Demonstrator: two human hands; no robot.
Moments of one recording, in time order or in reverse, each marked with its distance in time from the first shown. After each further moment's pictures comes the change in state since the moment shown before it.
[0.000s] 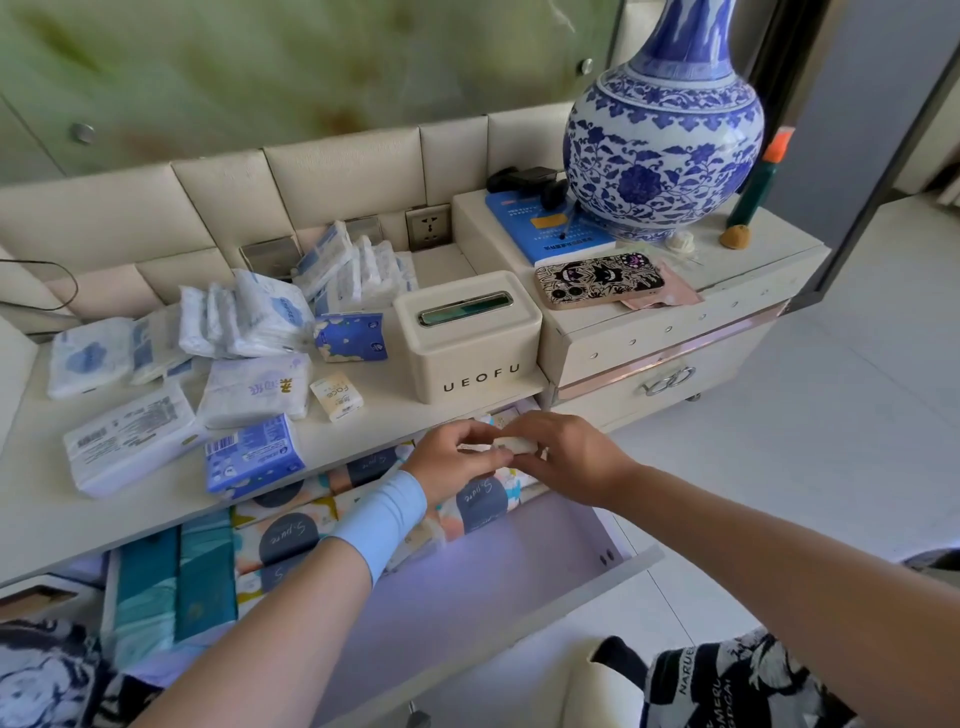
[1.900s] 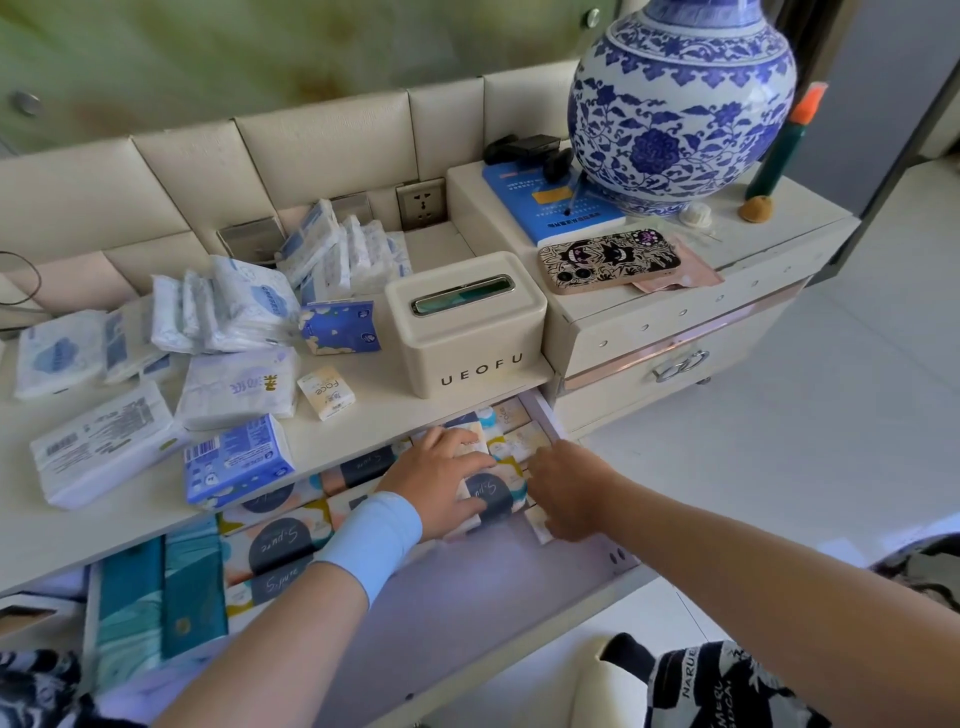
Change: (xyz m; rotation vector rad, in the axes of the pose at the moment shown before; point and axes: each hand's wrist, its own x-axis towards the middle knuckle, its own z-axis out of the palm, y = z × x) left_hand 0.020 -0.045 -0.021 1.200 -0.111 0.298; right_hand 0.002 0.028 0.043 -1.002 -0.744 -0.139
